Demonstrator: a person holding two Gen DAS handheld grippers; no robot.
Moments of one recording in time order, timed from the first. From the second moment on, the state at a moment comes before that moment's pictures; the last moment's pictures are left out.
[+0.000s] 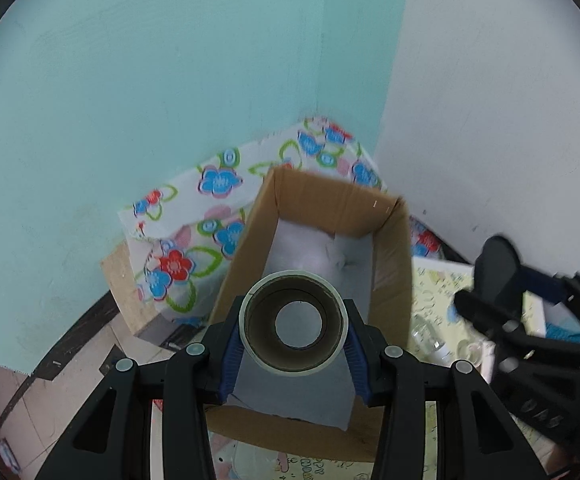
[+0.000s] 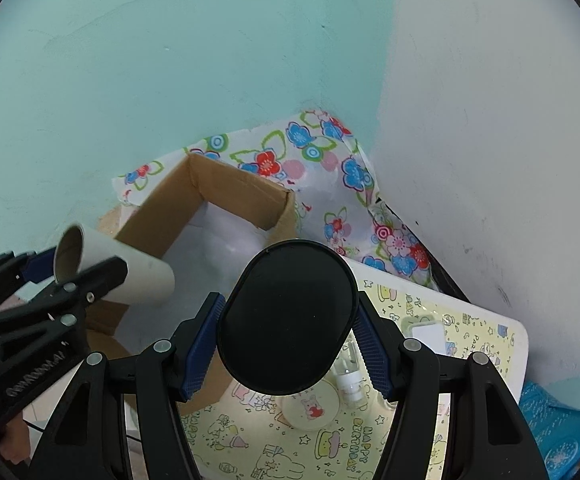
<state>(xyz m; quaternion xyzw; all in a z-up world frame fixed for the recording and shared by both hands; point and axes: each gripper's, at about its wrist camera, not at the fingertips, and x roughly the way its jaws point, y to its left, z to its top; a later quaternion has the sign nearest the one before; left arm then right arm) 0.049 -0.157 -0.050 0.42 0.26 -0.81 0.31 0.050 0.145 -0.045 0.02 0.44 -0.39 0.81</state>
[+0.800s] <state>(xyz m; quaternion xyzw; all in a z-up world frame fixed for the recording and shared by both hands) 0.044 -0.143 -0.083 0.46 0.28 -0.79 0.28 0.058 0.142 -0.056 0.02 0.44 -0.38 0.81</state>
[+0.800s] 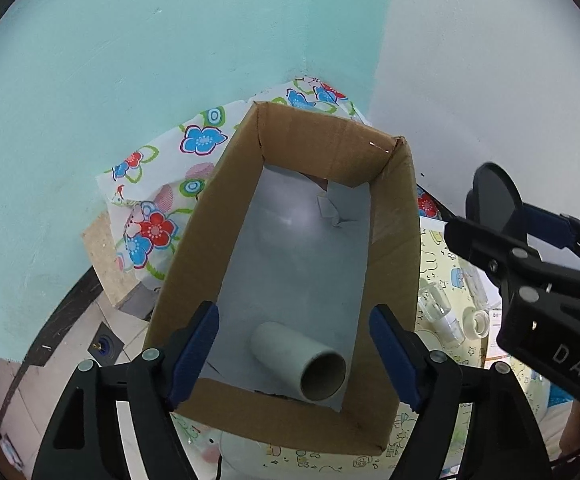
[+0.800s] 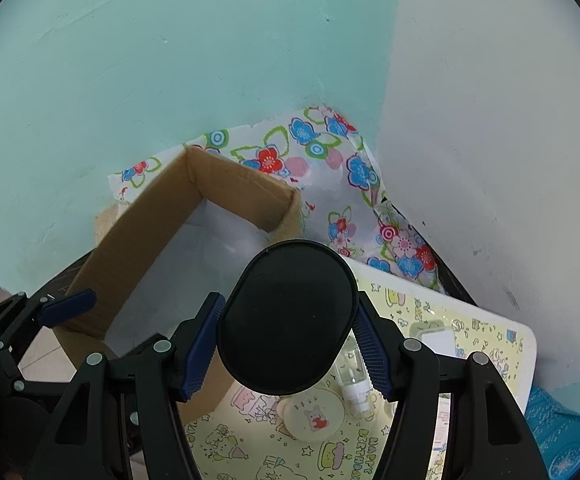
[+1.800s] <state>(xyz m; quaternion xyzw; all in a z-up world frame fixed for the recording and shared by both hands) 0.062 -0.147 -0.099 0.48 0.28 -0.78 0.28 0.121 0.161 -0.100 0.03 0.47 -0.31 0.83</state>
